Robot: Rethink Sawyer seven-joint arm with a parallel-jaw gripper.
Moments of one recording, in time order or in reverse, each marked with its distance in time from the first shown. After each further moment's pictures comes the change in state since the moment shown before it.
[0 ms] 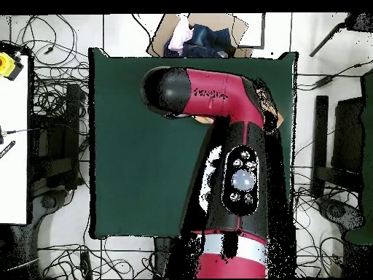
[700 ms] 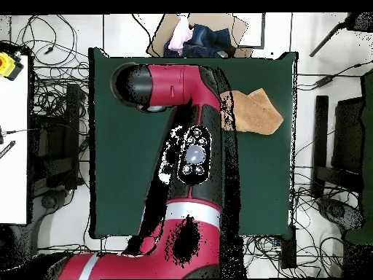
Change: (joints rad) arm 0.103 0.164 -0.052 -0.125 -0.006 0.007 0.000
